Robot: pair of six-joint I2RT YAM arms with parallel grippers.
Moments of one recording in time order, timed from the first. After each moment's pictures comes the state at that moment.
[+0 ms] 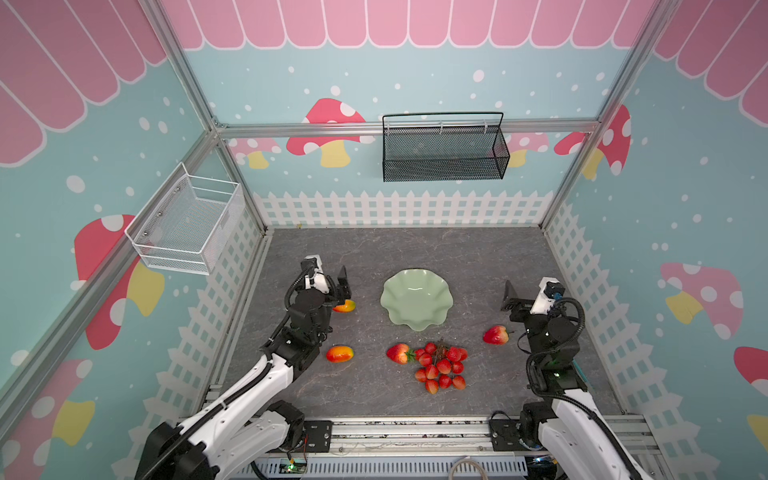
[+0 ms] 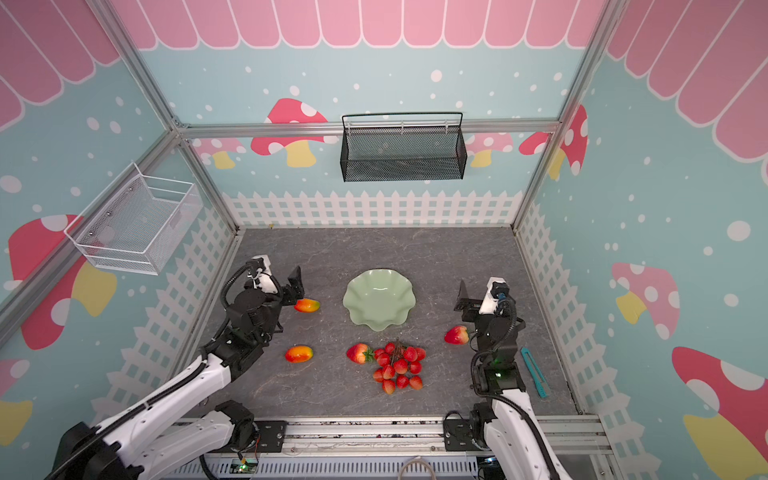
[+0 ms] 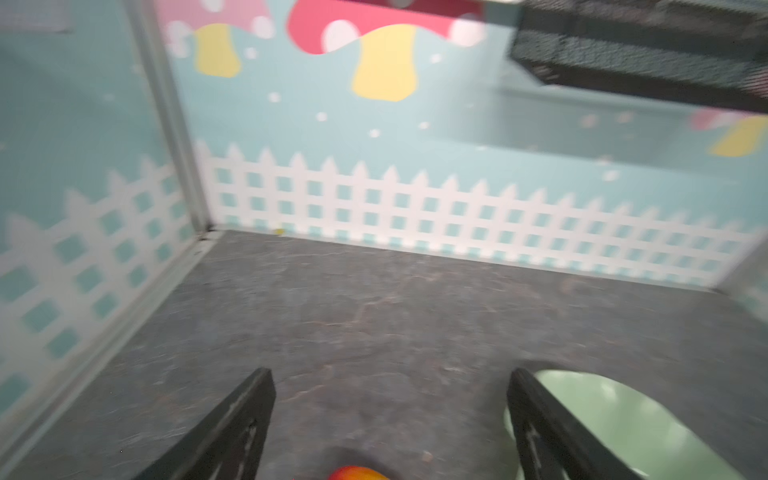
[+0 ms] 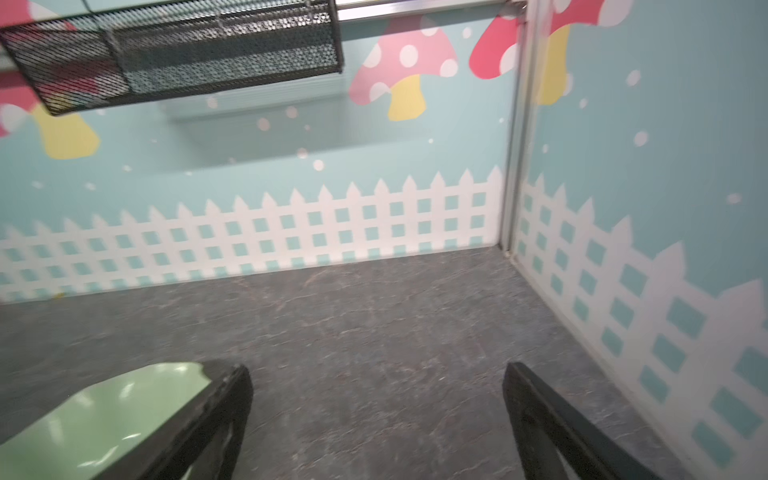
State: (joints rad) left arm -0.55 0.91 0.59 0.19 -0.41 -0.24; right arm 0.08 0.59 0.27 0.30 0.05 0.16
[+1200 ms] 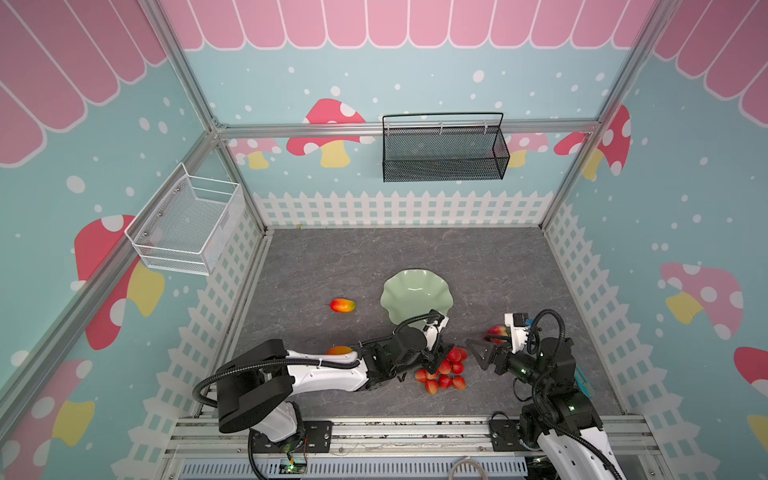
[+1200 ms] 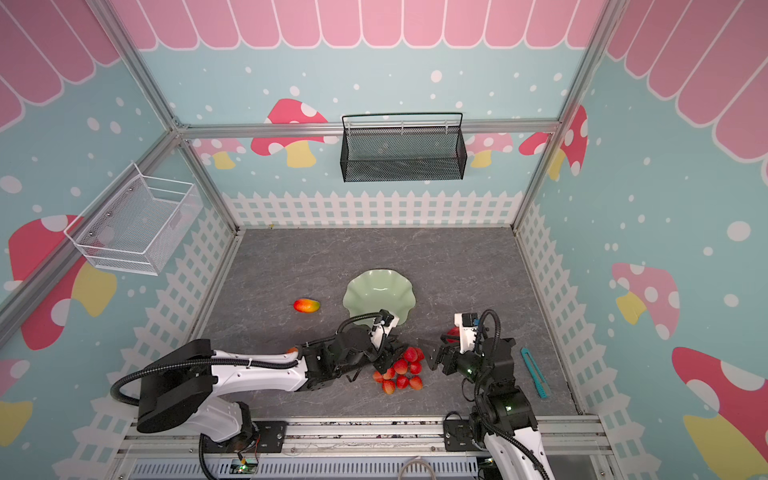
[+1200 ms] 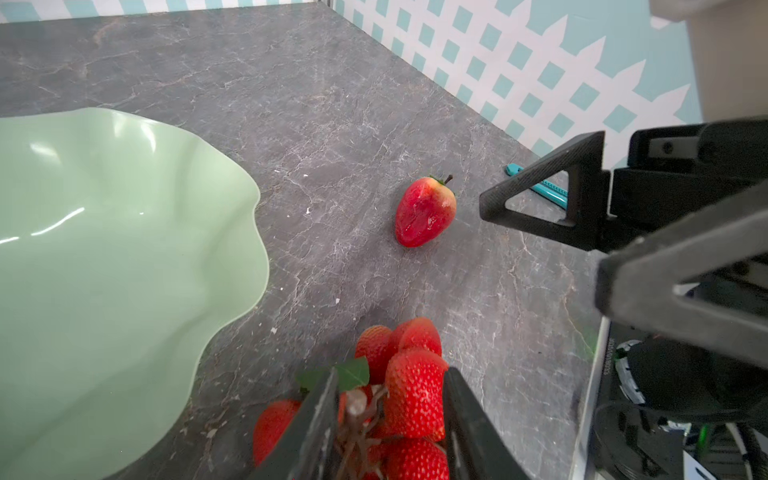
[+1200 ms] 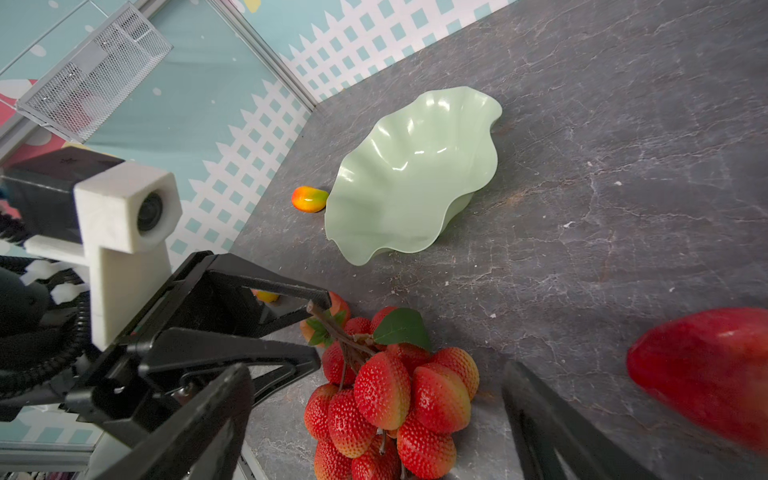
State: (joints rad) left arm -1.13 1.57 0.75 0.38 -0.10 -0.35; right arm 0.18 0.25 0.26 -0.39 -0.56 0.46
